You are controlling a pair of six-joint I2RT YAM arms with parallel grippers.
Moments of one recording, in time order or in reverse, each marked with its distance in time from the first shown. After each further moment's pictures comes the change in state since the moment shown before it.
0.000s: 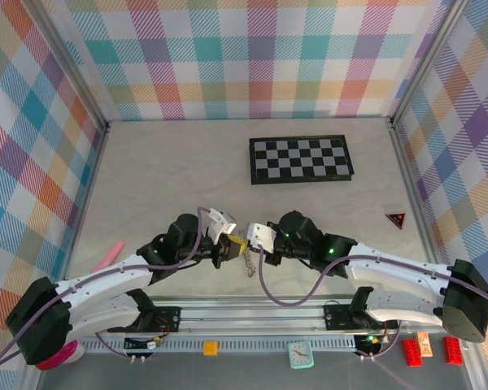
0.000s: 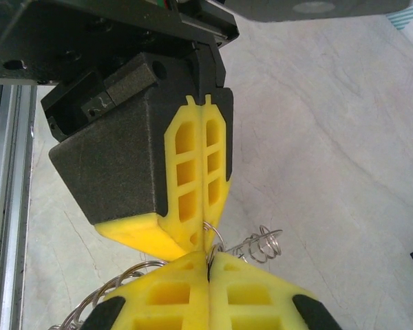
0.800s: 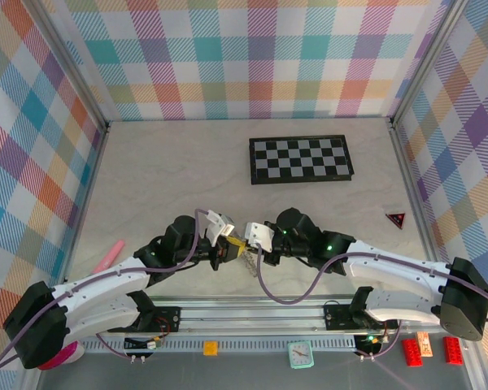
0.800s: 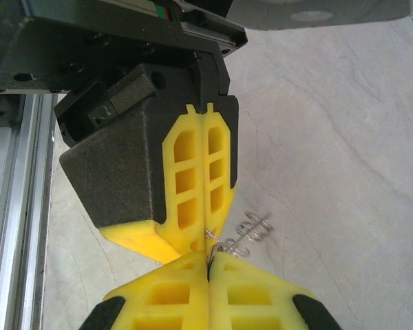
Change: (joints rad) left arm 0.000 -0.045 -0.026 0.000 0.014 0.019; right arm -0.005 0.023 0.042 -0.040 -0.051 0.000
